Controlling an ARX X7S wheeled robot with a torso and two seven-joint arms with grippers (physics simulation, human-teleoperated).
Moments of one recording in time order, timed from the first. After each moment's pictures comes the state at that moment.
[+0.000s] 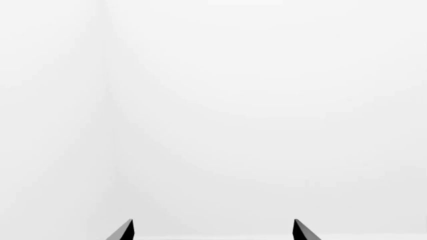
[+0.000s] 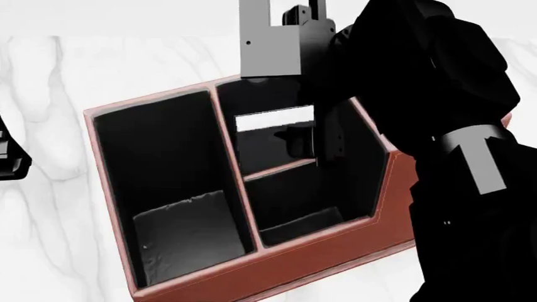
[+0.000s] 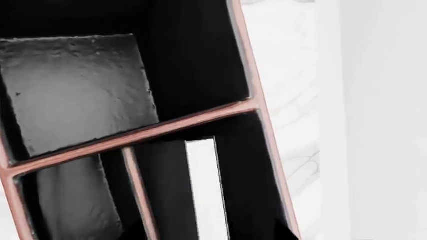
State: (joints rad) left arm -0.46 -0.46 0.11 0.58 -0.35 -0.51 -0.44; right arm 1.67 0.13 -1.15 1.31 0.01 -0.19 -1.09
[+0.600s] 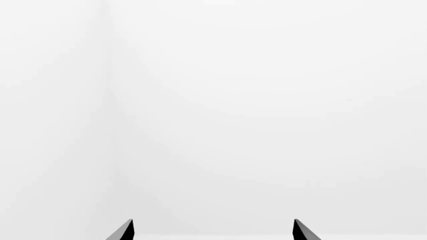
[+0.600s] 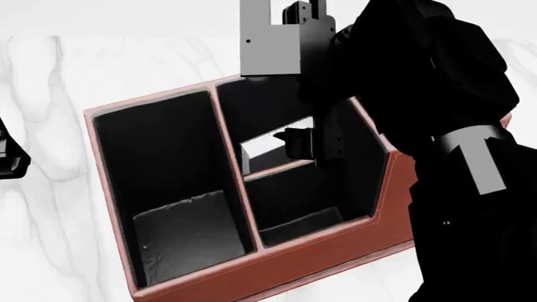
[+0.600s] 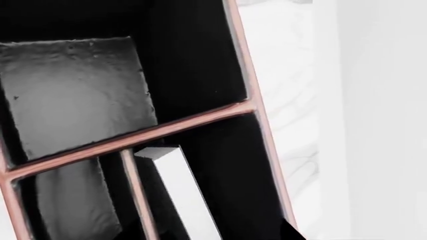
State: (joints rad) left arm -0.47 -0.46 0.11 0.57 -0.35 -0.50 -0.44; right arm 1.67 0.13 -1.14 1.31 0.01 -0.18 -1.09
